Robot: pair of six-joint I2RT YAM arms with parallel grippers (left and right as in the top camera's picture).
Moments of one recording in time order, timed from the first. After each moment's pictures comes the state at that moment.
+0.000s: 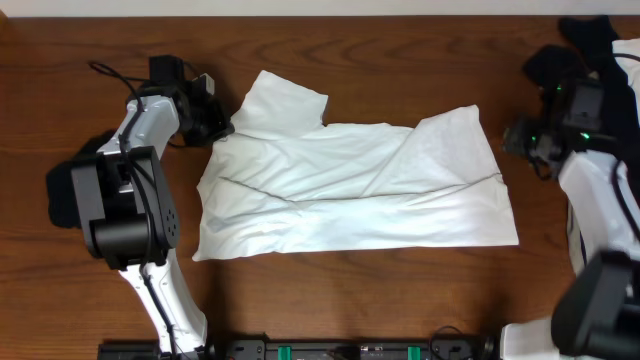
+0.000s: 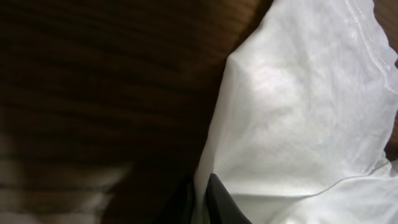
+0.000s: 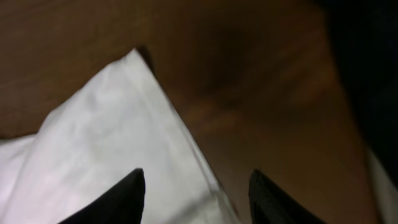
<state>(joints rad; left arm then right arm) 0.12 2.13 1.48 -0.63 0.44 -0.21 -0.20 1.63 1.11 -0.48 -0.05 0.19</state>
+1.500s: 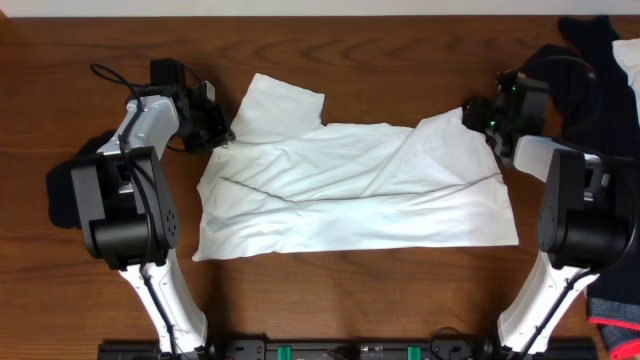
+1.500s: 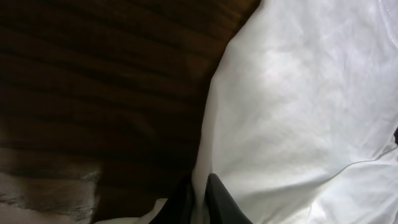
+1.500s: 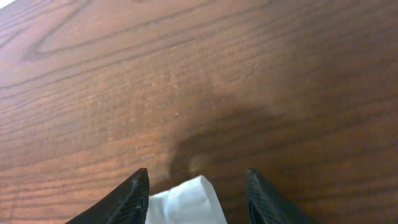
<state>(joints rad) 0.12 2.13 1.48 -0.70 0.44 -0.22 -0.14 2.10 1.12 0.23 -0.25 0.28</state>
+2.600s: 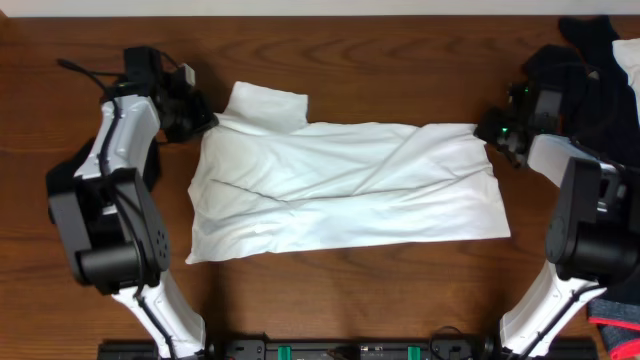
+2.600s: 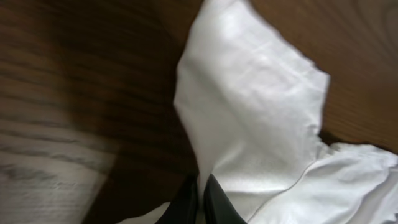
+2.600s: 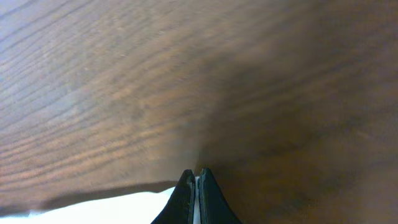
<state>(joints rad) 0.17 1.98 1.48 -0.71 0.44 -0.22 -0.20 2.02 1.12 -0.05 -0.26 0.30</state>
